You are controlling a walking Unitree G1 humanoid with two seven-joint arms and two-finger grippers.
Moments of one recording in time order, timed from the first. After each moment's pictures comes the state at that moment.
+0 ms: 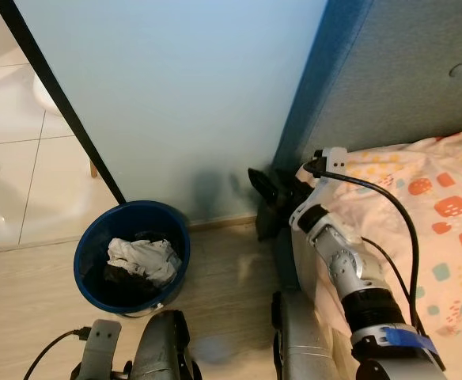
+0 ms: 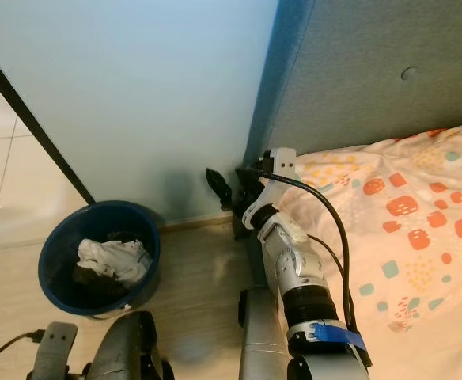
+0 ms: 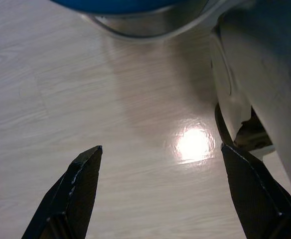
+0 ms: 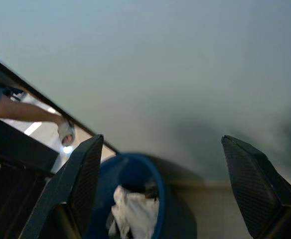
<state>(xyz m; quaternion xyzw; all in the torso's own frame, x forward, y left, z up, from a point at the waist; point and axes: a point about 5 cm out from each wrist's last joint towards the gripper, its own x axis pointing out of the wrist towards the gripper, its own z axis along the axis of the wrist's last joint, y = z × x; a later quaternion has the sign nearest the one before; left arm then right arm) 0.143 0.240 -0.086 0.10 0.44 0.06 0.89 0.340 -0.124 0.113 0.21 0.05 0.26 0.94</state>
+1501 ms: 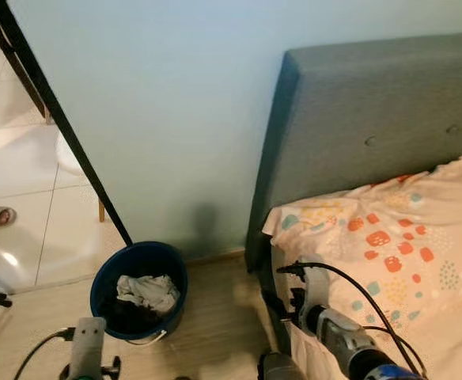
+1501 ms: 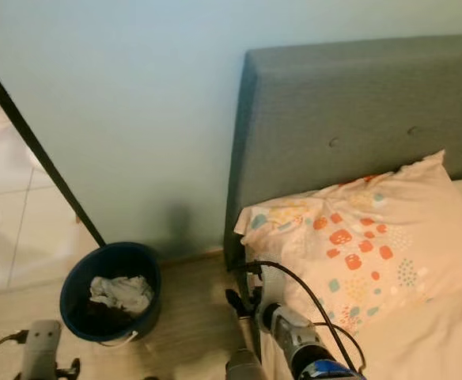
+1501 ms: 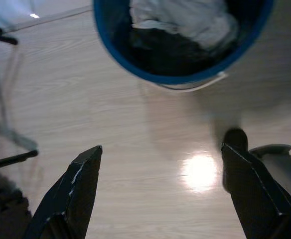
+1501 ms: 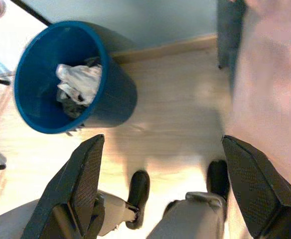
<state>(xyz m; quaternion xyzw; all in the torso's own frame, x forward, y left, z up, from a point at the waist) 0.153 0.244 -0.083 0.07 0.44 0.13 0.89 0.252 -0.159 -0.038 0.09 0.35 0.15 0.92</state>
